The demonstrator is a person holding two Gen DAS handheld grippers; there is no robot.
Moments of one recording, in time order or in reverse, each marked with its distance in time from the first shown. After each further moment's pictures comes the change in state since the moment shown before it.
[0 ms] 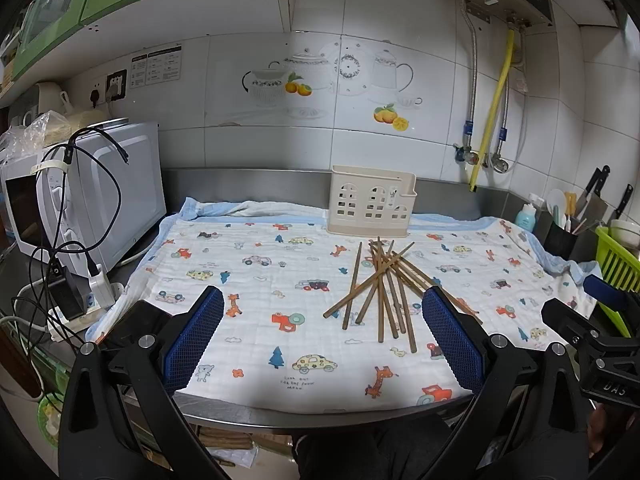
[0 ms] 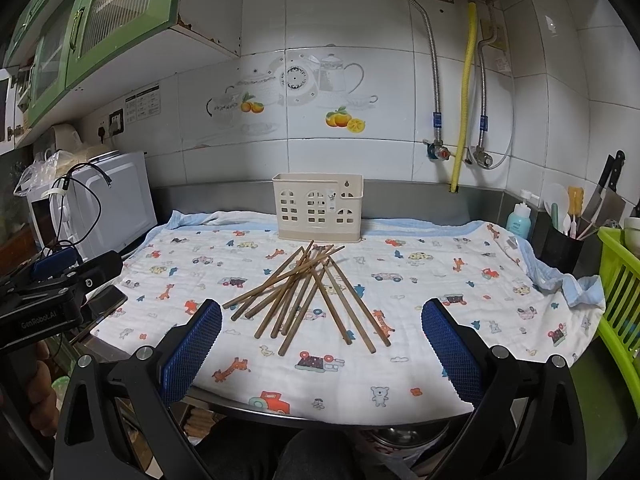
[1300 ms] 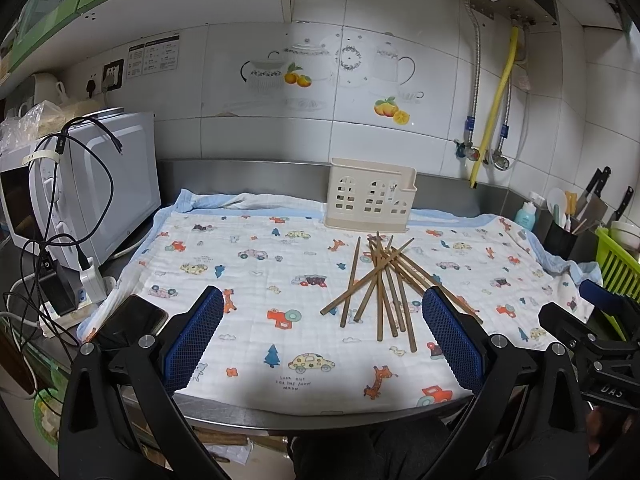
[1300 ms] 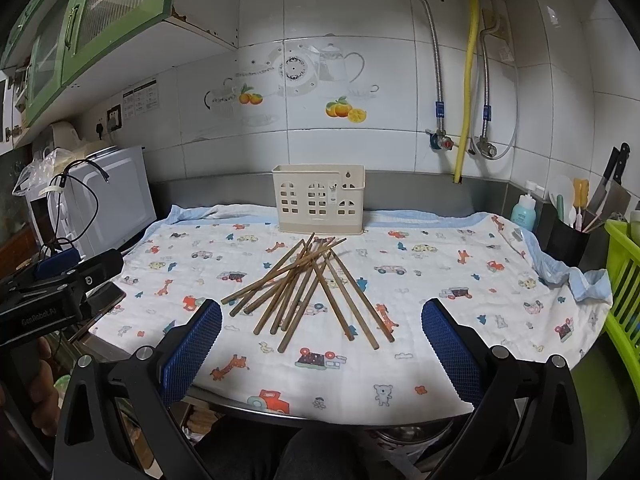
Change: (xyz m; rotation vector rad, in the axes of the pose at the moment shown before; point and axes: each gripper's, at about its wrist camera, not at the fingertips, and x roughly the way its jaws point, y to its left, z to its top) left arm 0.008 -0.006 -0.003 -0.005 0.020 -0.002; right arm 0.013 0.000 -0.004 0.012 0.026 0.008
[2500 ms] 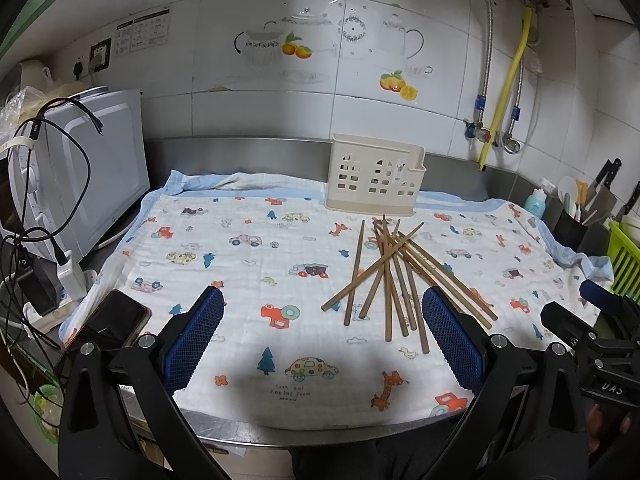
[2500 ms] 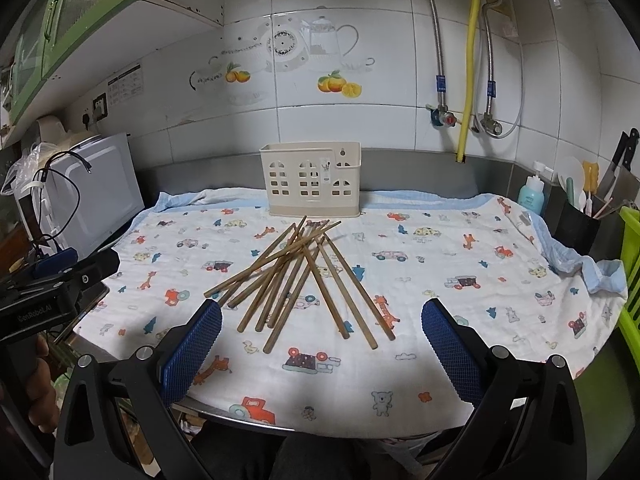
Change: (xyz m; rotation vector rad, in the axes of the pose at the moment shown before) left arm 0.050 0.007 0.005 -0.011 0.092 -0.007; right arm 0.045 -0.012 0.003 0.019 0.080 -0.002
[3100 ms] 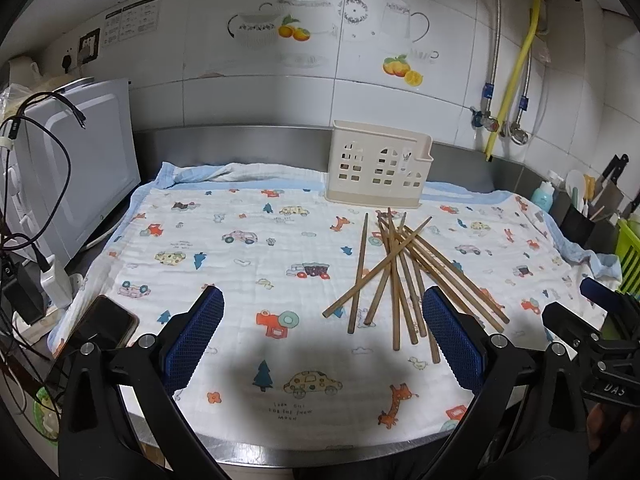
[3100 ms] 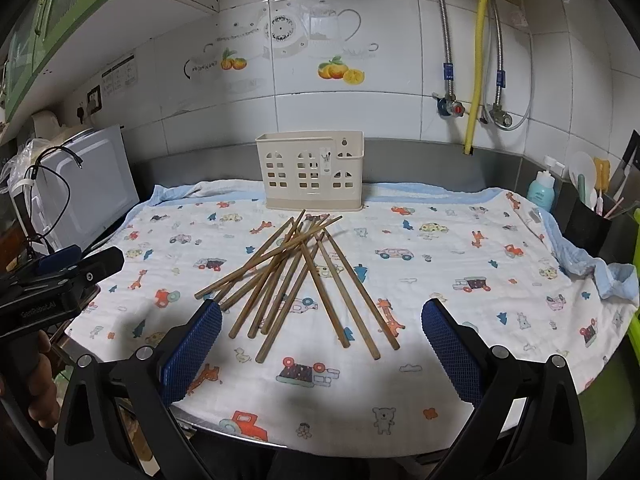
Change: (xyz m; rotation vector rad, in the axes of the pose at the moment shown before) left arm 0.035 0.003 0.008 0.005 0.048 -0.004; right arm 0.031 -0.004 0.008 -0.004 0.042 0.005
